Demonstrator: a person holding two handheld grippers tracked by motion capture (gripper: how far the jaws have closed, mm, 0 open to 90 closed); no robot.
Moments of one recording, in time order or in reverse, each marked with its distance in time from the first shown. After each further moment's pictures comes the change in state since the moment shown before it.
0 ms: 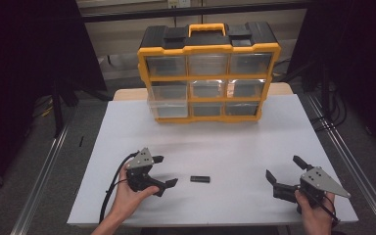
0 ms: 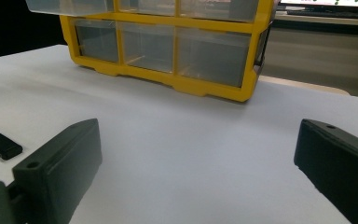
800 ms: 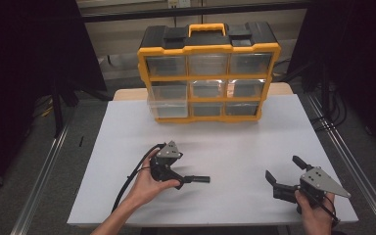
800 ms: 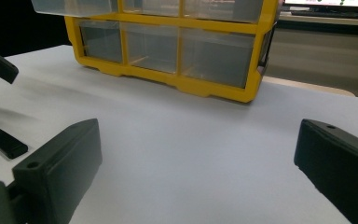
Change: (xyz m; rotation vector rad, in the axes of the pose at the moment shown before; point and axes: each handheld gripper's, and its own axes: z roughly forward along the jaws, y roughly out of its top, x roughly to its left) left arm 0.001 0.034 0.059 0.192 -0.104 0.094; right arm 0.000 0.000 0.000 0.000 0.013 0.001
